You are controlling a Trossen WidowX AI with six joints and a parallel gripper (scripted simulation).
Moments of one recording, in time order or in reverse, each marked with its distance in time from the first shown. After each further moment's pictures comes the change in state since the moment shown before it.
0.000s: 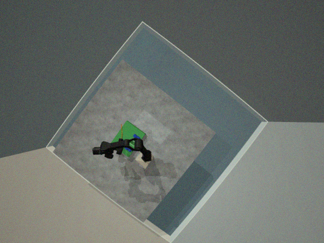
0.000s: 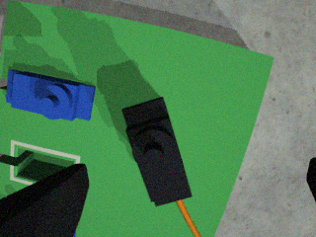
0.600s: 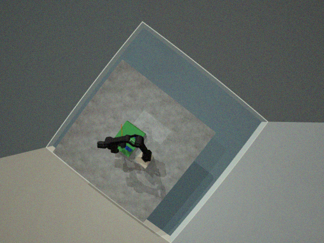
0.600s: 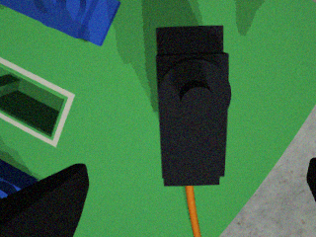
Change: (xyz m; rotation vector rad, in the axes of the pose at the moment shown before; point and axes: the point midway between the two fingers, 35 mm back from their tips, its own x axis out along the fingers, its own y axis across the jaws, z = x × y) arm 0.047 0.012 -0.042 -0.241 0.060 0.089
